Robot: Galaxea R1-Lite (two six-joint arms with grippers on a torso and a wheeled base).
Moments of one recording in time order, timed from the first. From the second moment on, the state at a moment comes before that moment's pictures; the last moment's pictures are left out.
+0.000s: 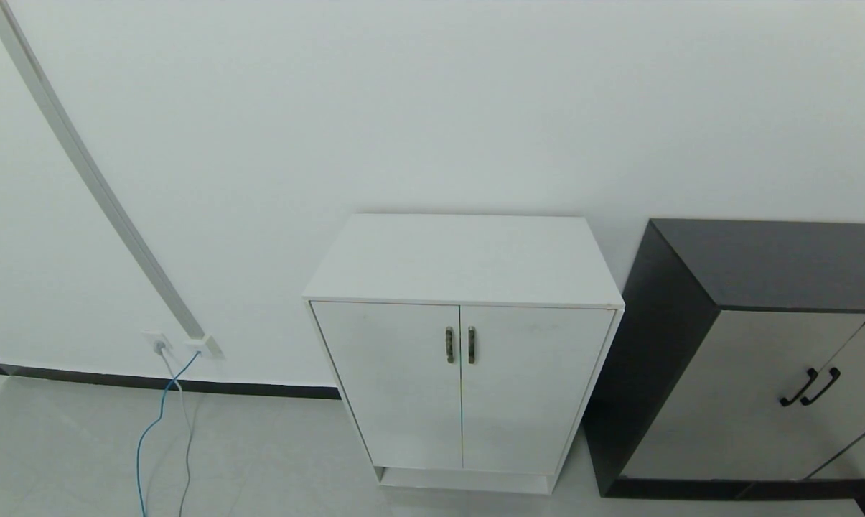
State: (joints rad) left arm 0.00 0.00 0.00 0.00 0.06 -0.01; right arm 0.20 0.16 -0.03 0.02 -0.03 -0.12
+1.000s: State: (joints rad) left arm 0.00 0.00 0.00 0.00 0.06 -0.01; right arm 0.00 0.05 0.00 0.01 -0.03 0.00
